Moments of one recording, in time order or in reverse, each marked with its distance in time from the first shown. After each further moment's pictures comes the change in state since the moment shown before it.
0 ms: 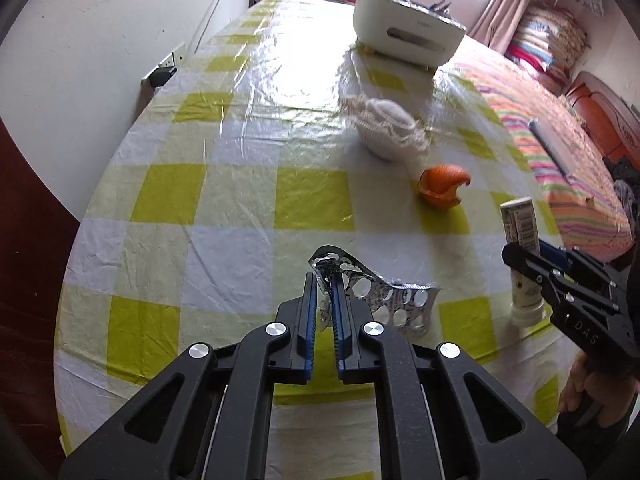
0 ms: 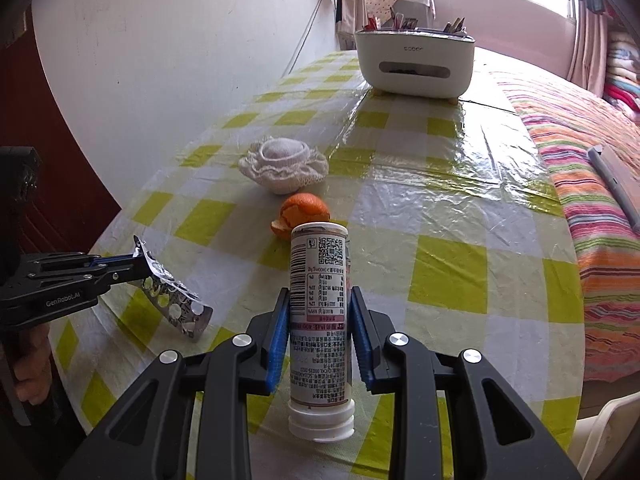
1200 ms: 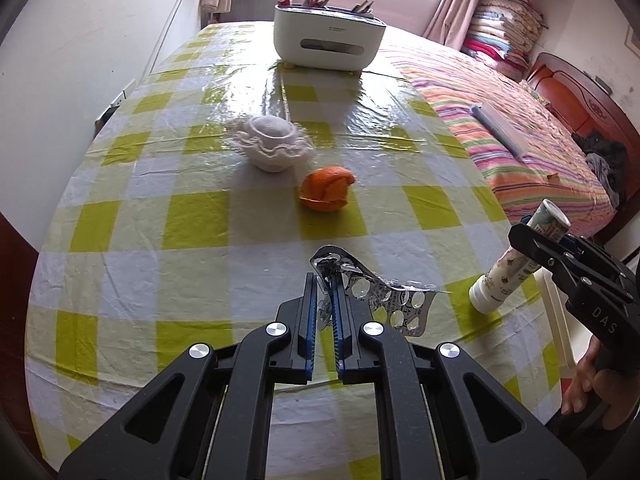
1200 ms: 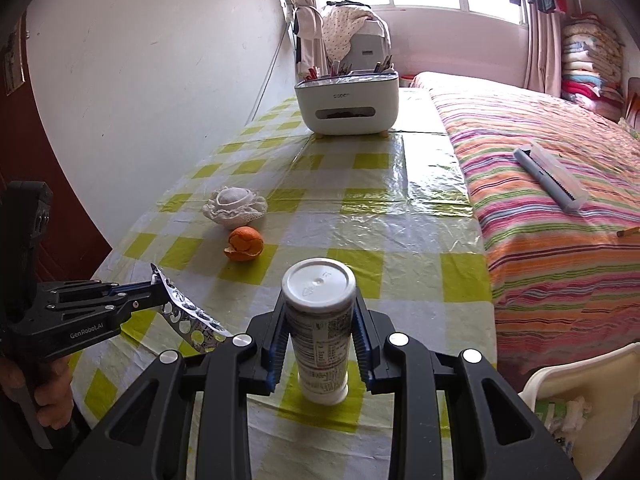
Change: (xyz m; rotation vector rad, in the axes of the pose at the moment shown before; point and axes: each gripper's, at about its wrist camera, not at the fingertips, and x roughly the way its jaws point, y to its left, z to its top) left arm -0.006 -0.085 -0.010 0.129 -0.060 -0.072; right arm -0.074 -0.047 -0.019 0.078 -0.136 -0.081
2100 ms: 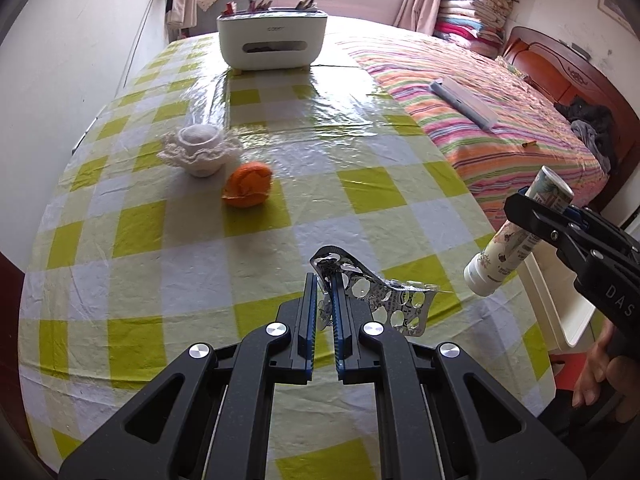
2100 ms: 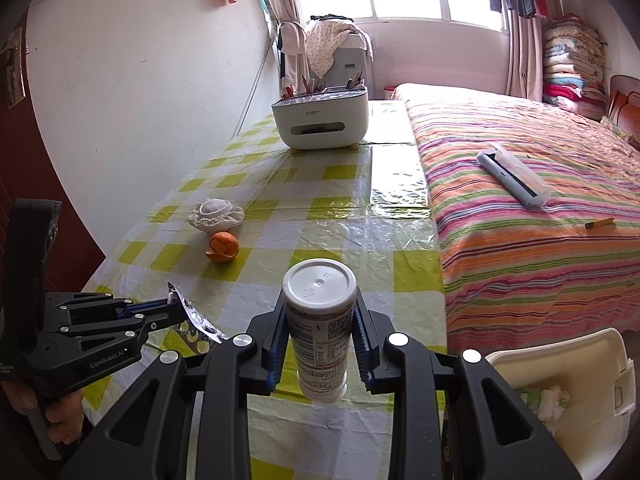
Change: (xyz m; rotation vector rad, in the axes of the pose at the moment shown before) left arm 0.002 -0.063 -0.011 0.117 -0.007 -0.010; right arm -0.037 -0.025 -0.011 0.028 -0.054 -0.043
